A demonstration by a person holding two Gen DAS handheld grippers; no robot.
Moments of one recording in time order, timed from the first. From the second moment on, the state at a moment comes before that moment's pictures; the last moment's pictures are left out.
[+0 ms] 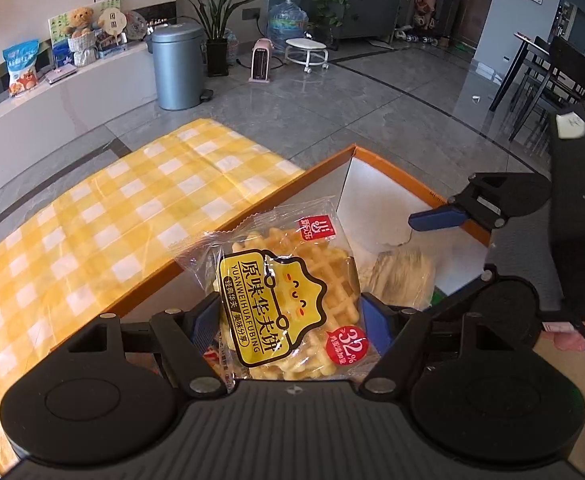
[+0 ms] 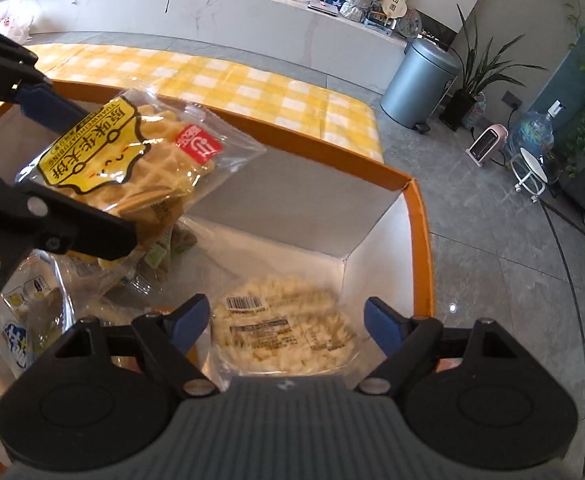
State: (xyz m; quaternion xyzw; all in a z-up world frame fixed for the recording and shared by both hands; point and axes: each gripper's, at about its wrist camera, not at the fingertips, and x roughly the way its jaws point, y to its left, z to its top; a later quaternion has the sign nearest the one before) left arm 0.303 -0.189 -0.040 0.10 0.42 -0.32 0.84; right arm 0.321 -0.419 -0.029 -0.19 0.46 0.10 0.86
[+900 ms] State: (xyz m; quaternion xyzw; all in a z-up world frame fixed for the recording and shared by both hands) left arm 0.305 -0.241 -0.055 0.11 0.43 -0.33 0.83; right arm 0.260 -0.443 0.003 -0.19 0.41 0.09 0.89
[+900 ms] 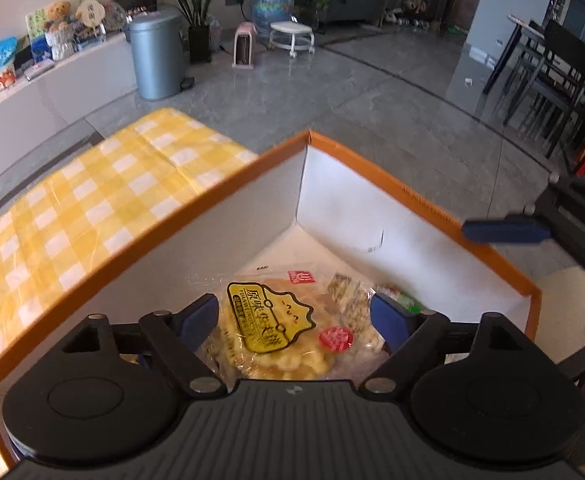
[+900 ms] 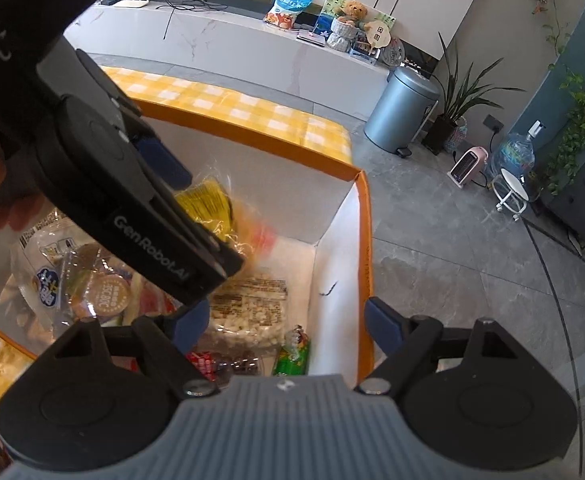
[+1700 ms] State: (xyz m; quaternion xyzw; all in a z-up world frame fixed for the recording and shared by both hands) left arm 0.180 -0.083 0.023 0.03 0.29 -0.25 0.92; right arm 0.193 -0.370 0.050 -0.13 0.29 0.07 0.94
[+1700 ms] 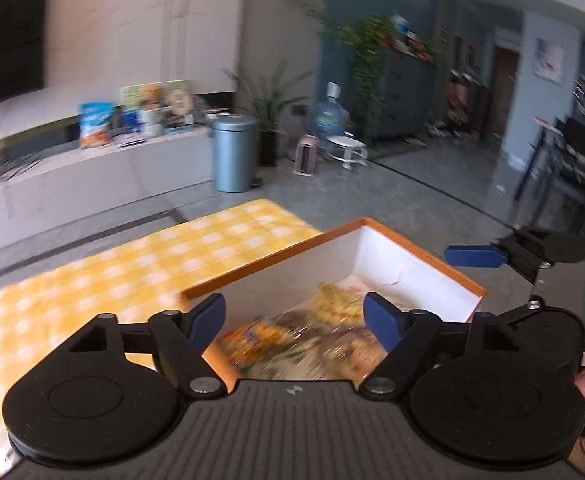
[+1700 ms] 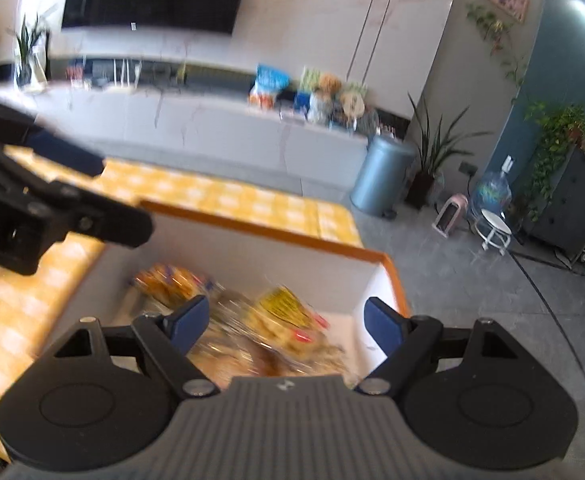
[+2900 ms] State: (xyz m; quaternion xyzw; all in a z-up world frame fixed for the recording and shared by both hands) left arm 0.165 0.139 -0.076 0.06 0.37 -0.06 0.92; right arm 0.182 -0.122 -0.039 0.04 0.41 0.16 0.89
